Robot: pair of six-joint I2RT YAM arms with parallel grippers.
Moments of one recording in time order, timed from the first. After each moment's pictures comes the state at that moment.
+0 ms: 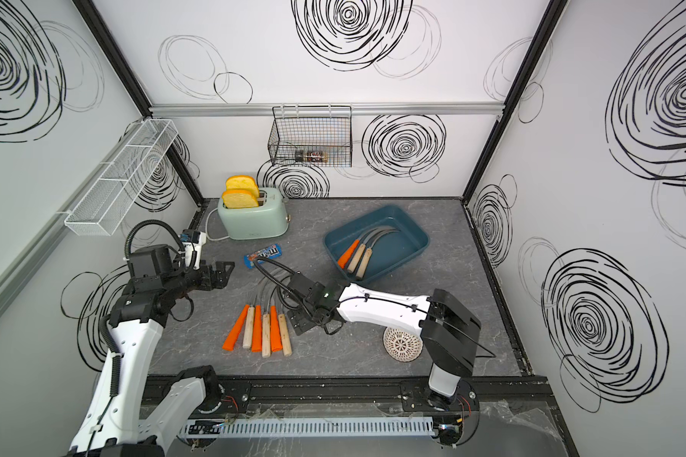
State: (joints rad) left arm 0.23 0.88 0.89 -0.69 0.40 0.11; right arm 1.16 1.72 1.27 -0.67 0.06 0.54
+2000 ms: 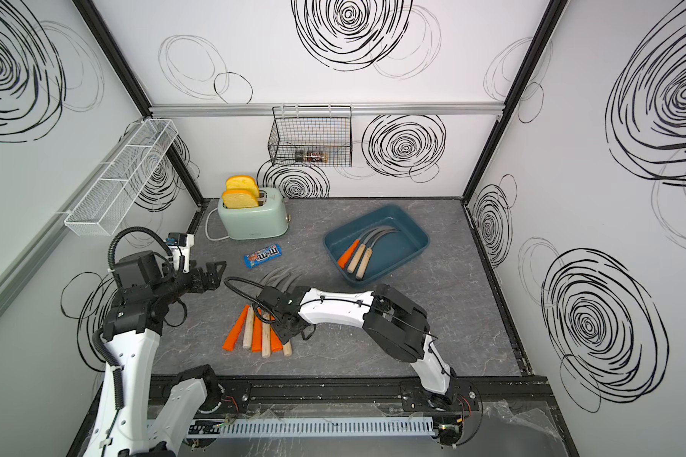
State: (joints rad) left arm 0.34 0.83 0.86 -0.65 0.46 0.10; right arm 1.22 2.05 1.50 -0.71 0.06 0.47
